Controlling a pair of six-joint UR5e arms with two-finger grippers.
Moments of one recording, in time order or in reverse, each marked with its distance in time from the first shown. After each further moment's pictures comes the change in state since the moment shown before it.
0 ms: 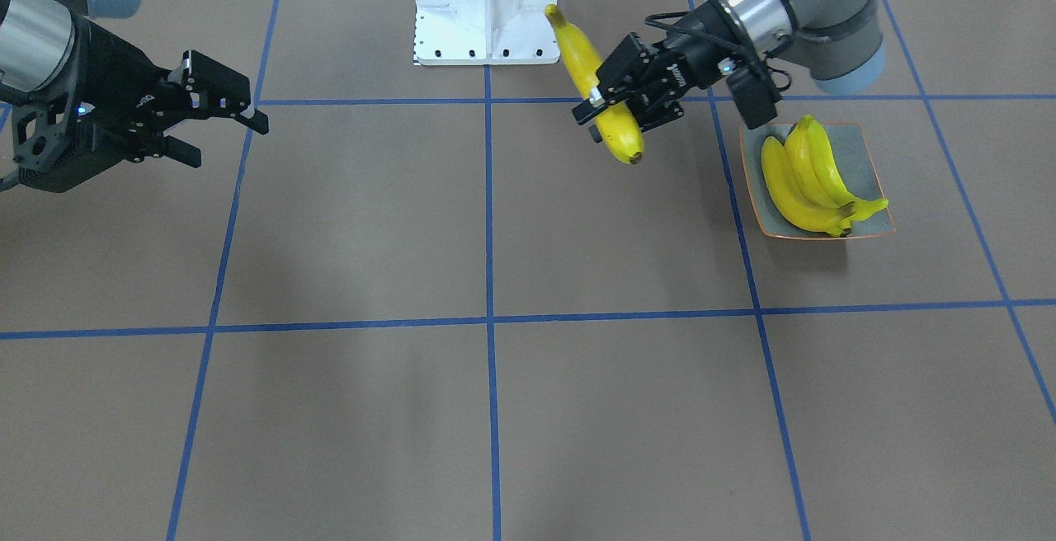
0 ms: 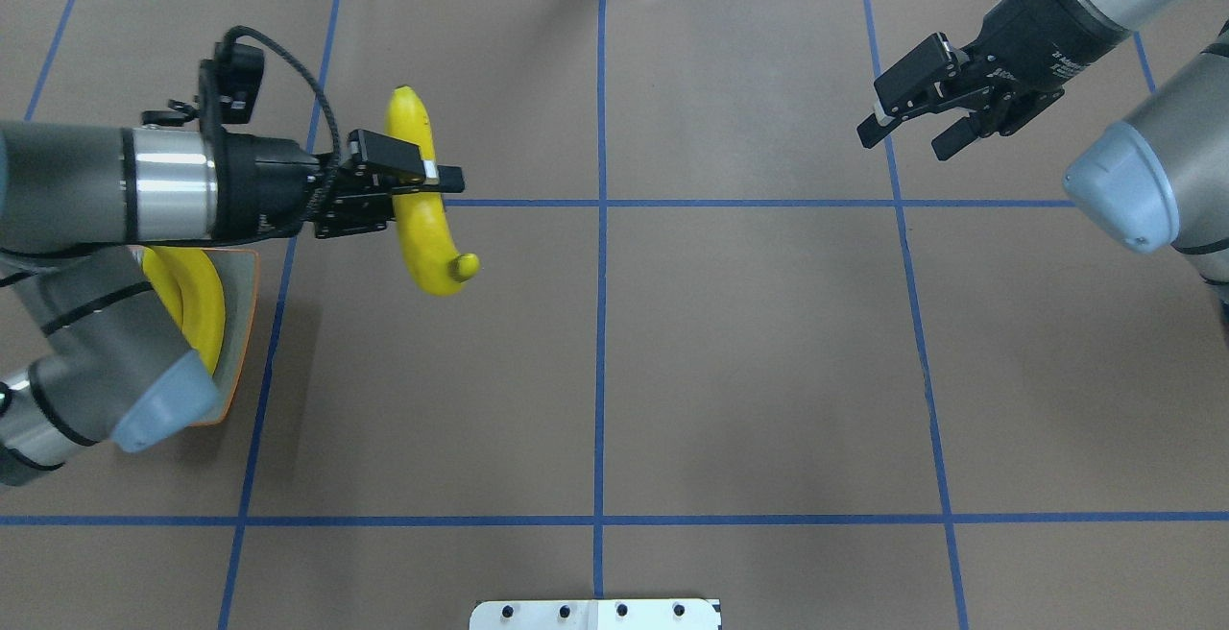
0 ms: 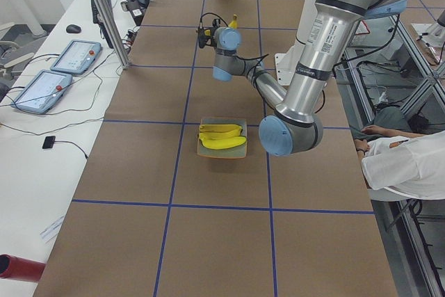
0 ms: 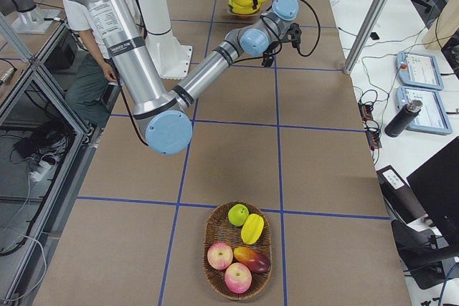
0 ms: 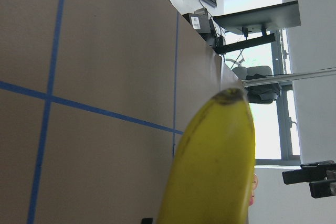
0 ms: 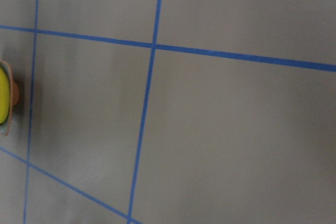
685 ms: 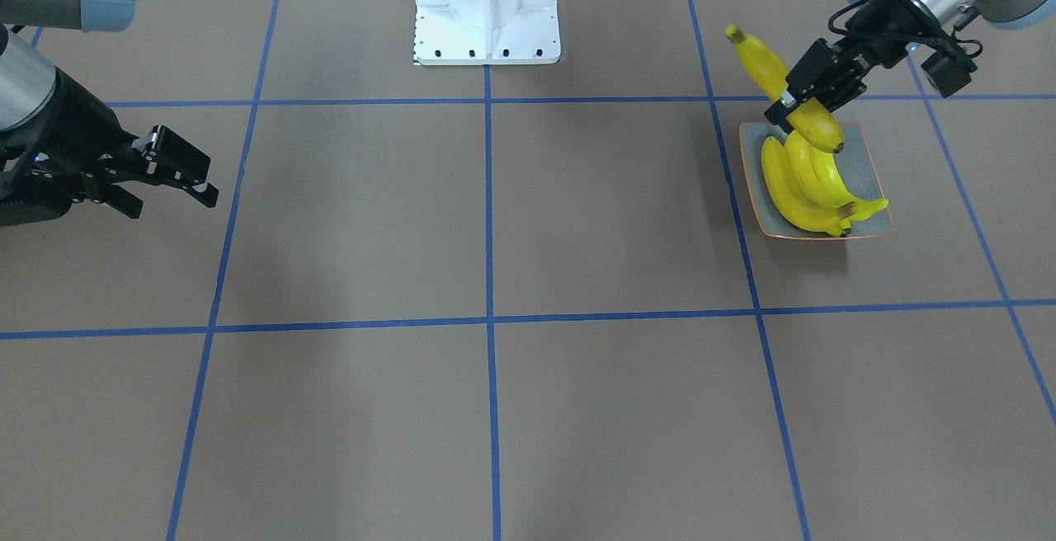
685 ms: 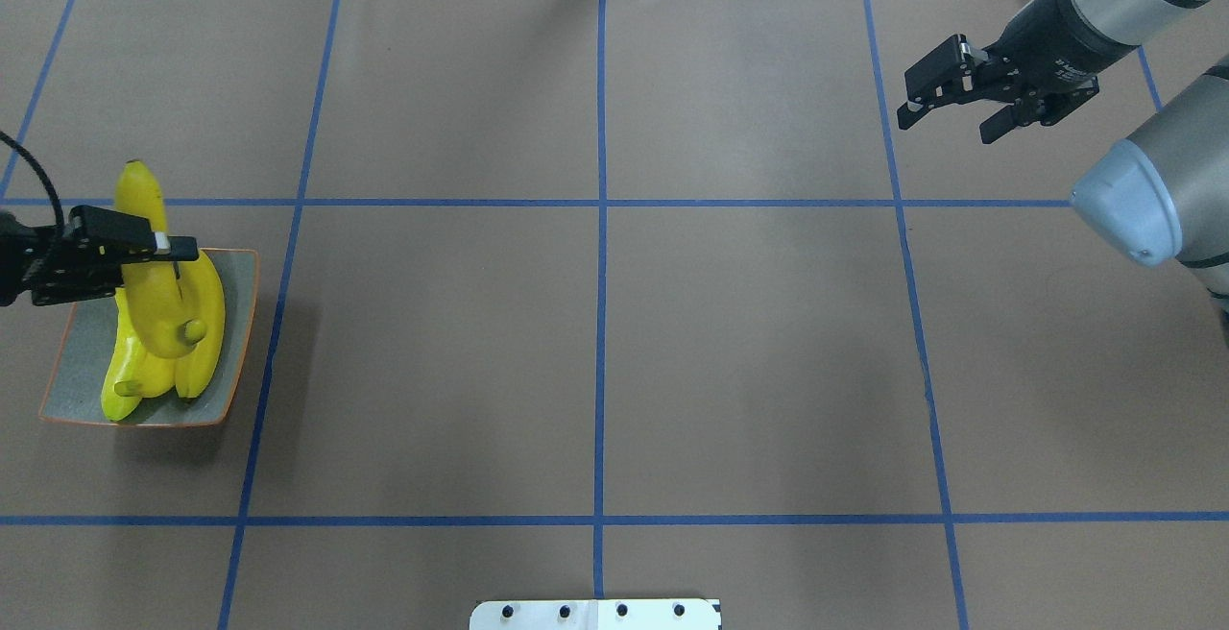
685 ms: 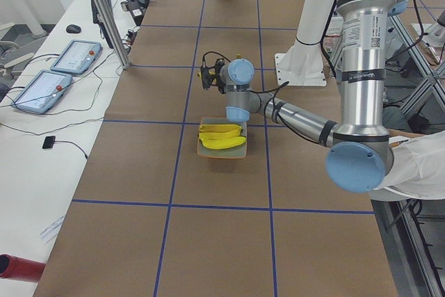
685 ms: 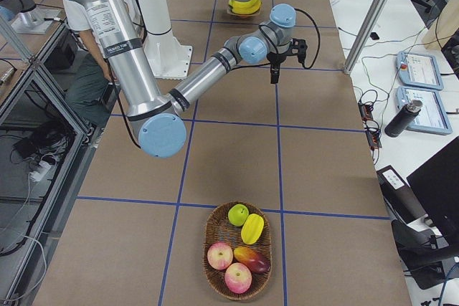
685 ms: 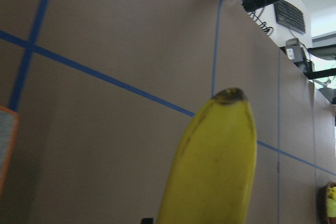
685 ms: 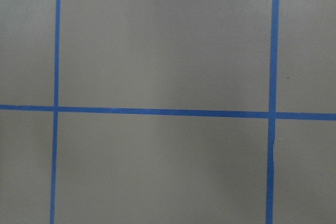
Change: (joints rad) left arm -0.131 0.436 -0.091 -0.001 -0.090 0.106; right arm -0.005 -0.029 -0.016 0.001 -0.196 0.103
